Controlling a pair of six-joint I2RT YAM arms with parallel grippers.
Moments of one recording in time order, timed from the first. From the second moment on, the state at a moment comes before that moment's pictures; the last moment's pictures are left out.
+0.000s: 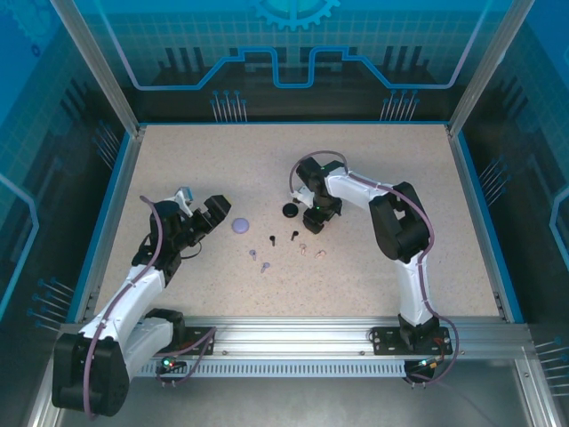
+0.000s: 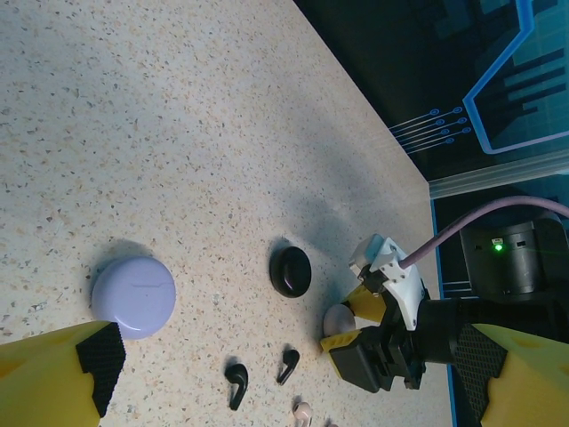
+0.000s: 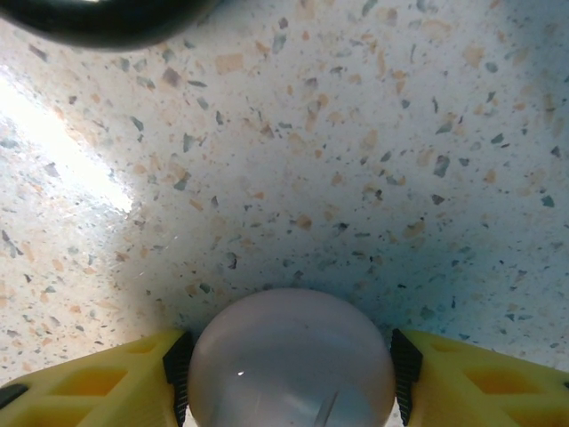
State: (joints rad) left arm -0.08 0.93 0.45 0.04 0.37 -0.90; right arm 0.55 2.14 1.60 -0.98 0.05 -0.32
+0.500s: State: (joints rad) left arm -0.08 0.93 0.45 0.02 0.37 -0.90; right arm 0.54 2.14 1.60 -0.98 0.05 -0.31
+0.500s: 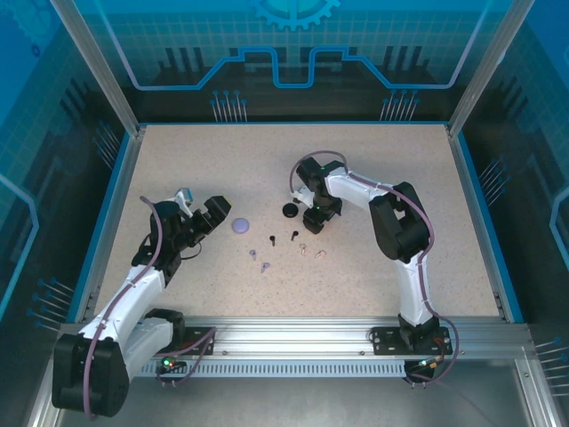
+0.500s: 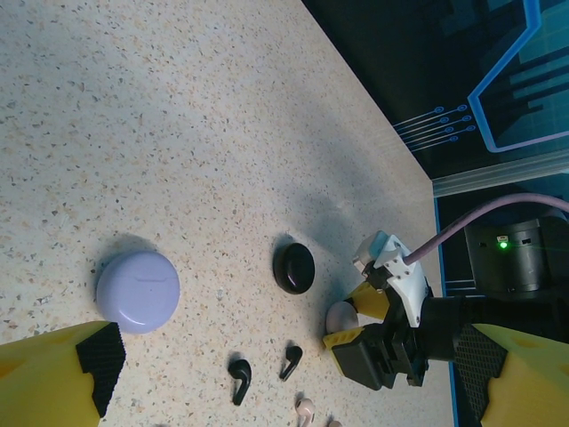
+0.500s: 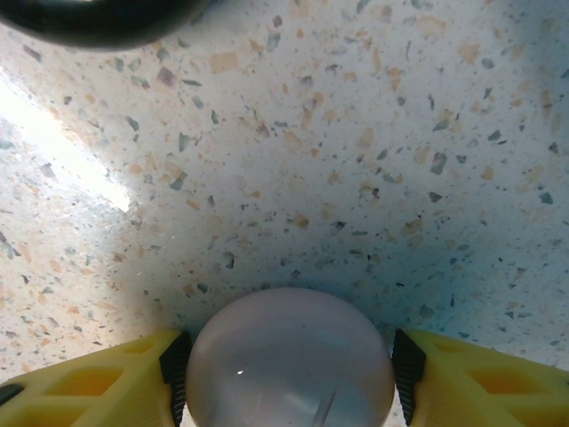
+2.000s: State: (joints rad) left arm -0.14 1.04 0.55 0.07 0.58 -0.87; right arm 0.53 1.52 1.17 -0.67 -0.12 -0.35
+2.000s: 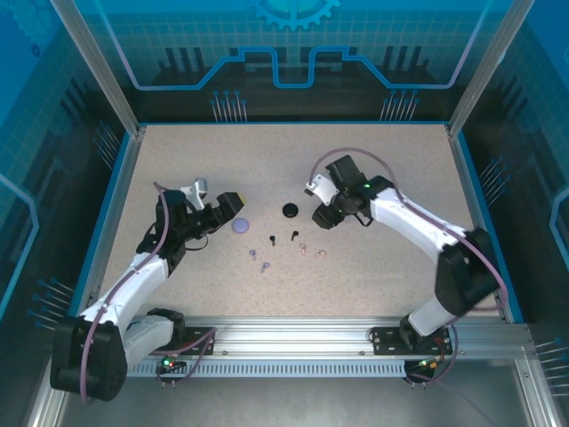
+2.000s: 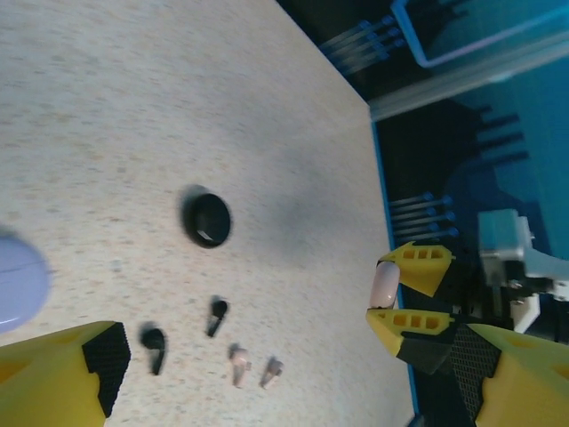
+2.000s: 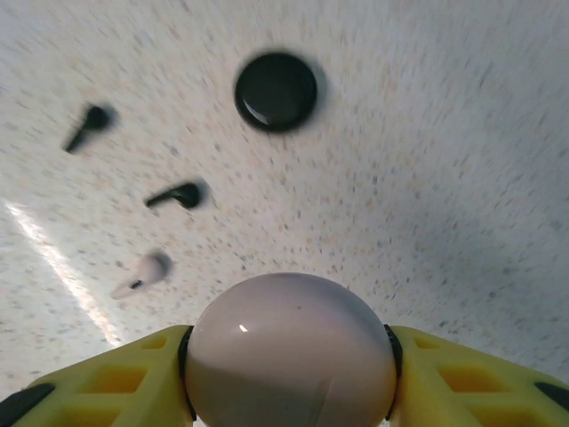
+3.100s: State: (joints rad) left arm -0.46 1.34 0.80 0.16 0.84 -0.84; right arm 0.70 1.26 1.05 -0.47 -0.21 -0.44
